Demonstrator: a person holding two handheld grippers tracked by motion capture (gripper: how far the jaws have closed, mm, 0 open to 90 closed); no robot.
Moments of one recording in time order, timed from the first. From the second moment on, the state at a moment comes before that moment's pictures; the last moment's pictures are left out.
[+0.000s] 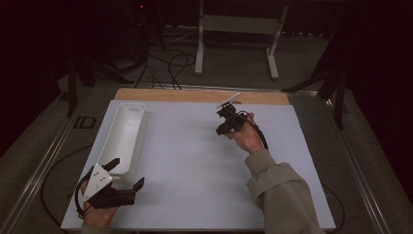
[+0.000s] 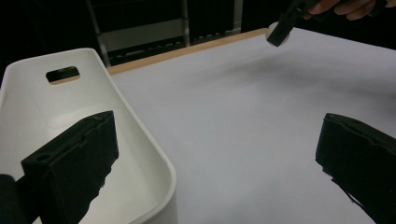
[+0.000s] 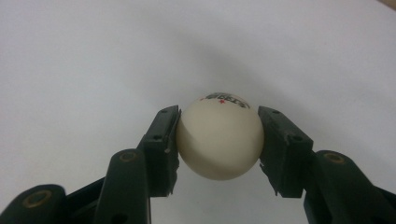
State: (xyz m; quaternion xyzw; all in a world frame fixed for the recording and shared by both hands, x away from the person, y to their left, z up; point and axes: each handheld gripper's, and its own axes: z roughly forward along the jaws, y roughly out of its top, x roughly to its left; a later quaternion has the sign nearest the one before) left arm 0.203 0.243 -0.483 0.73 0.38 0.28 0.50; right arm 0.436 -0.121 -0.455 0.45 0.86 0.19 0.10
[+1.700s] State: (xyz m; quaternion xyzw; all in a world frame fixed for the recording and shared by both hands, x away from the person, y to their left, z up) left arm 0.204 0.243 -0.483 0.73 0.38 0.27 0.50; right arm 0.424 -0.088 -0.418 0.39 0.89 0.22 0.12
